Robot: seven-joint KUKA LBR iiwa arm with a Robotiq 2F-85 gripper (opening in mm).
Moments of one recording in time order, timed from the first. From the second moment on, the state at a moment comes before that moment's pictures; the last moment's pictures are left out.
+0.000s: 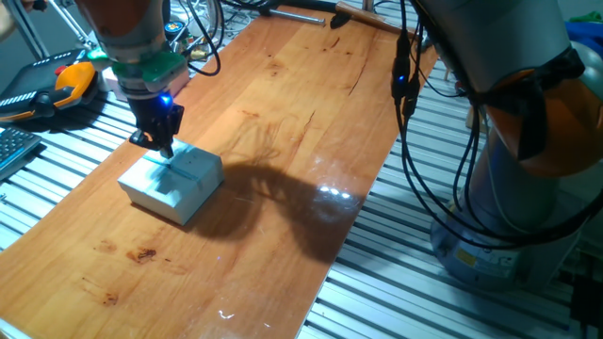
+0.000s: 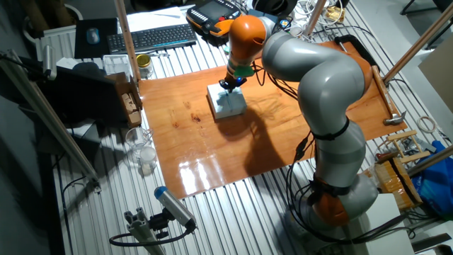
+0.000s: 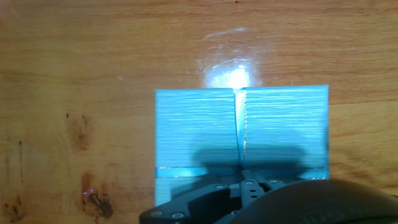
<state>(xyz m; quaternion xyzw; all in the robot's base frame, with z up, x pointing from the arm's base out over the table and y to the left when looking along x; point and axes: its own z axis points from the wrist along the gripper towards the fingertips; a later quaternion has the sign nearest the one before) 0.629 0.146 0.131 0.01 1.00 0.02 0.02</state>
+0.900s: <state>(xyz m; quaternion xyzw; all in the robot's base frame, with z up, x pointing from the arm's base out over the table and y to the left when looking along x) 0.618 0.099 0.157 0.00 1.00 0.00 0.02</state>
